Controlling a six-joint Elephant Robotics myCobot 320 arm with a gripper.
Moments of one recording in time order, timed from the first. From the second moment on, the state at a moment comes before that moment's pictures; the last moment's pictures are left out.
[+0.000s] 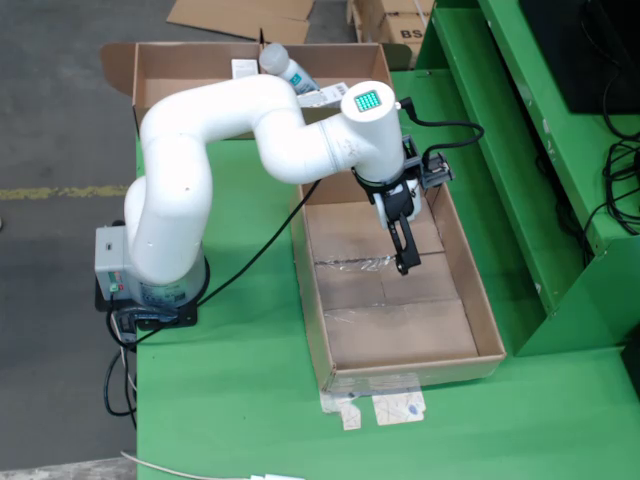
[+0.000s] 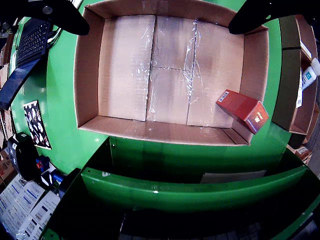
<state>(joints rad) 0.07 -0.23 -1.06 0.11 1.53 -0.04</state>
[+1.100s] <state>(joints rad) 0.28 -0.27 -0.98 0.05 1.48 0.07</state>
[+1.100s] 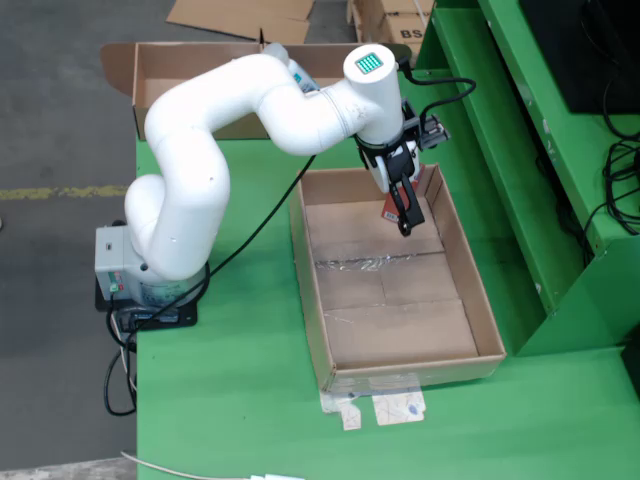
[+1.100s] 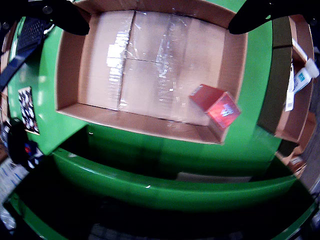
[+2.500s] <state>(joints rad) 0.46 -0.66 -0.44 -0.24 1.45 0.10</state>
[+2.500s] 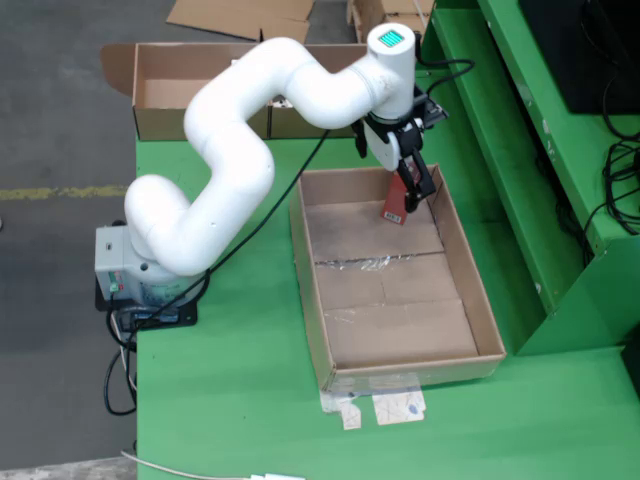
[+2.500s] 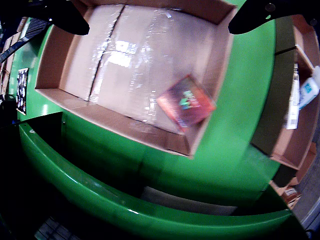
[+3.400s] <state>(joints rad) 0.43 -0.99 -0.03 0.12 1.36 -0.07</state>
